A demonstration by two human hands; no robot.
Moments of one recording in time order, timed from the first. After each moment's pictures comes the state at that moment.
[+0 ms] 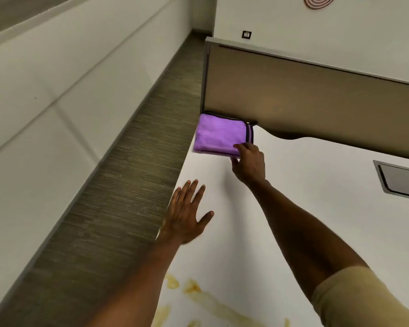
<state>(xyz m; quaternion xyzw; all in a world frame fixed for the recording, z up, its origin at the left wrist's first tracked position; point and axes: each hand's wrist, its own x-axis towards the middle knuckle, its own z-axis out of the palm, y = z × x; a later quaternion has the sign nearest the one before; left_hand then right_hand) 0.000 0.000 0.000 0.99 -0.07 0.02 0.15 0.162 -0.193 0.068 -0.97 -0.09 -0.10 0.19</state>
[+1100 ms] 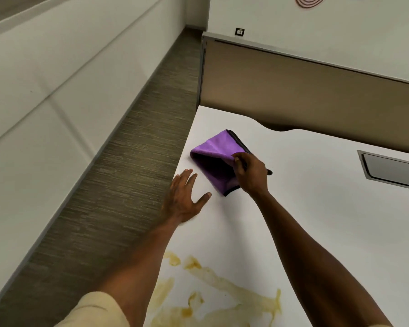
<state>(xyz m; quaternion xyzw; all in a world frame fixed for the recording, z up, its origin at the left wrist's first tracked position) 0.000 0.002 0.001 0.95 -0.02 0.08 0.30 0.069 -0.202 0.103 -0.93 -0.03 -0.06 0.36</state>
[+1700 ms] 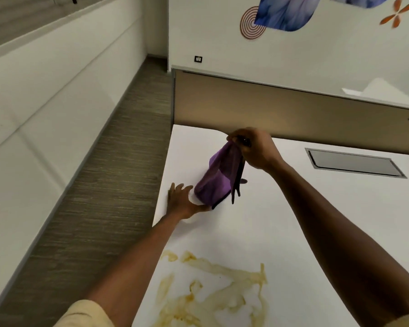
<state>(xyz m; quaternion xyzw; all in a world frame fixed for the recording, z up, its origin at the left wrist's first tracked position) -0.013 -0.017 0.070 0.94 -0.01 -0.14 0.33 0.010 -0.226 0.282 -0.95 -0.12 -0.10 0.28</state>
